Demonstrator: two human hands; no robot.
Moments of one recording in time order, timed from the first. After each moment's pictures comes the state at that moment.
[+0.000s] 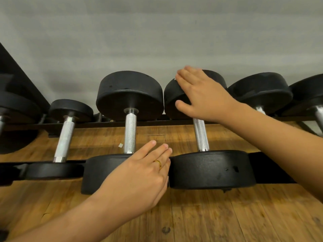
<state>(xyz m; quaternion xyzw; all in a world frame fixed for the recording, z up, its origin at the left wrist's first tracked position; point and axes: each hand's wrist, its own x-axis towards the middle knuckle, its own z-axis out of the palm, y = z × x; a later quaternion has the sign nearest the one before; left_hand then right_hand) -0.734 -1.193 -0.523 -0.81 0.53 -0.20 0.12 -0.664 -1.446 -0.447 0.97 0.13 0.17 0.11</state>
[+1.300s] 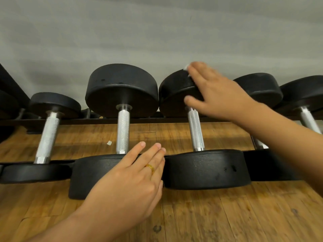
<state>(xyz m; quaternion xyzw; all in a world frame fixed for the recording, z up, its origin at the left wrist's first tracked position) -0.737 -1.181 -0.532 -0.83 0.52 -0.21 0.07 -0.683 -1.459 -0.437 0.98 0.07 0.15 0.06</state>
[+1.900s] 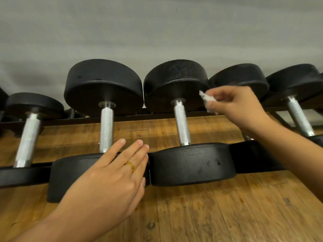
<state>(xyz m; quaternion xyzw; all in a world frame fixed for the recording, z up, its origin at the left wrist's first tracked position) -0.740 -1.185 -0.531 -0.84 0.50 -0.19 0.10 -0.743 -1.511 -0.471 0.89 -0.14 0.19 -0.40</state>
